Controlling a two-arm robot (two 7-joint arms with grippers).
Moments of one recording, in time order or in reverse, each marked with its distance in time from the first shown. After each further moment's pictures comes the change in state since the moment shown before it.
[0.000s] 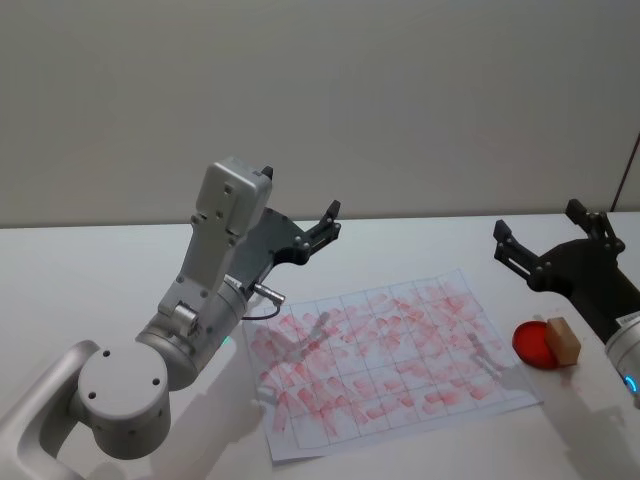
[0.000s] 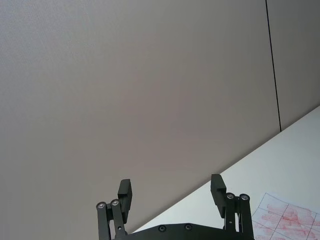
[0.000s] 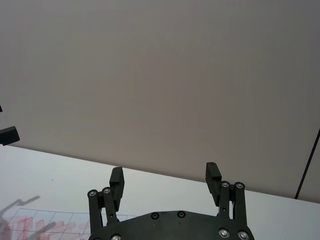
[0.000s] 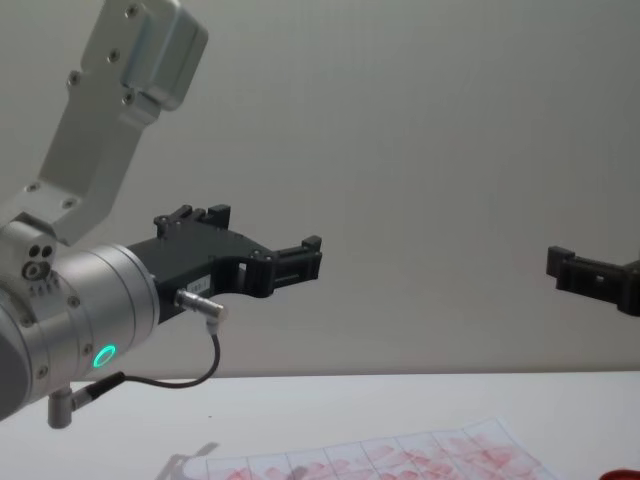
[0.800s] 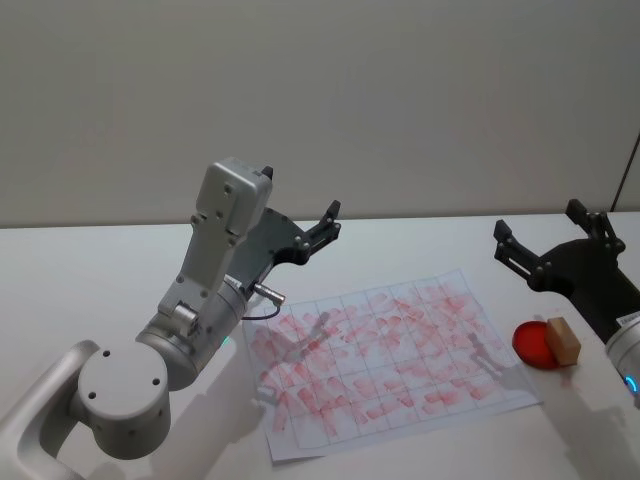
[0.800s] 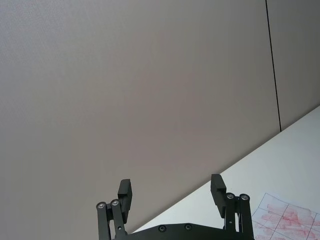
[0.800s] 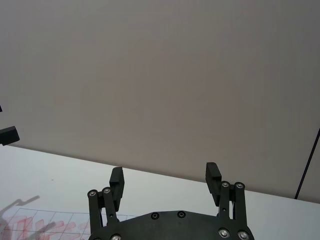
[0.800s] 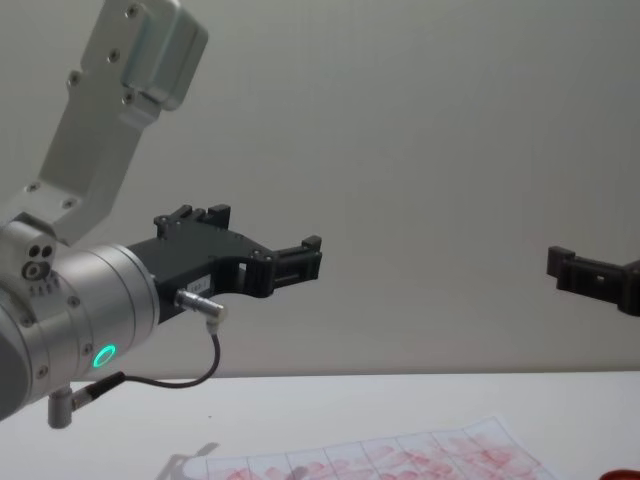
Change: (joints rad) left arm 0.000 0.000 0.000 0.000 0.000 0.000 0.000; right arm 0.000 0.000 0.001 0.000 0.000 -0.001 0.001
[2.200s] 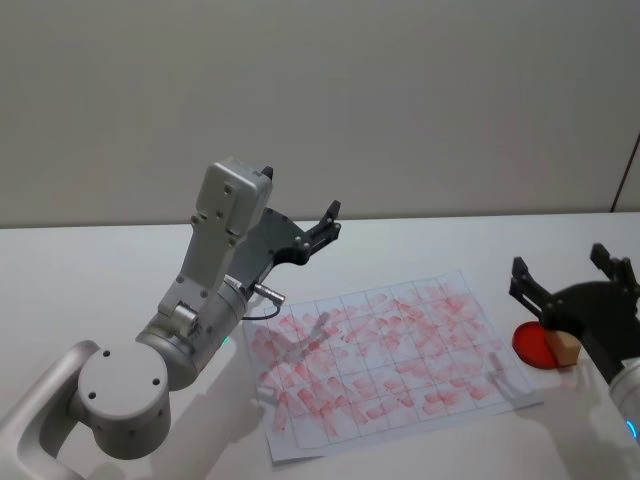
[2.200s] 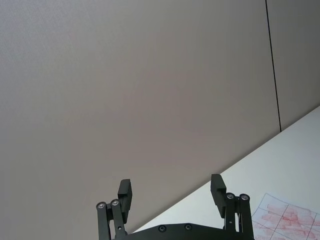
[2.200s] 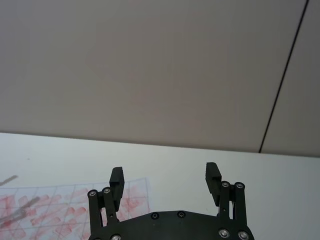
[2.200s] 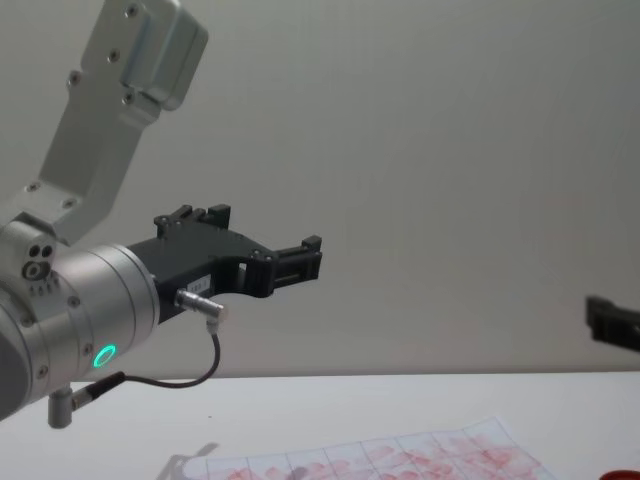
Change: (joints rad) left arm 0.000 0.000 0.000 0.000 0.000 0.000 0.000; right arm -0.124 -0.013 -0.024 -0.136 -0.044 0.120 -0.208
